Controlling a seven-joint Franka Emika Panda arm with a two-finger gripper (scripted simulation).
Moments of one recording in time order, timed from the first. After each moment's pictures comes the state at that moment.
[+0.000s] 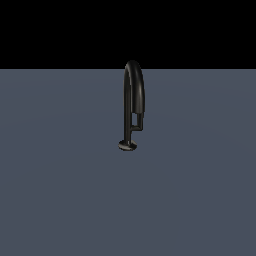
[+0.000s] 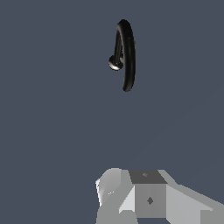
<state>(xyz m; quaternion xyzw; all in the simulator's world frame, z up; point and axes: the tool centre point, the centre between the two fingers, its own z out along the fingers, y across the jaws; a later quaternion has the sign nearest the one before) -0.252 0.008 0.483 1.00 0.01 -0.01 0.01</state>
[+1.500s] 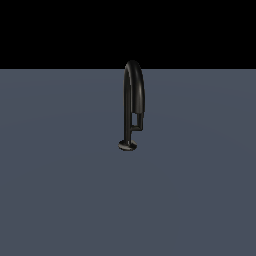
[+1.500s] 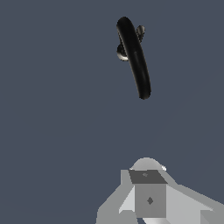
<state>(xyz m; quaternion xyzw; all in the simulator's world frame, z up) -0.157 0.010 0.461 0.98 -0.10 -0.13 -0.09</state>
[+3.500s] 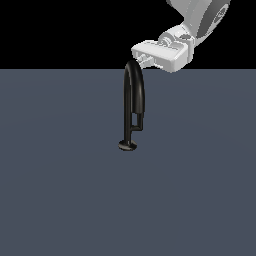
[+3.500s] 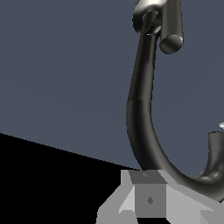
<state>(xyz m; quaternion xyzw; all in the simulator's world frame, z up) 0.036 -0.032 0.297 0.77 -0.35 -0.42 -0.34</state>
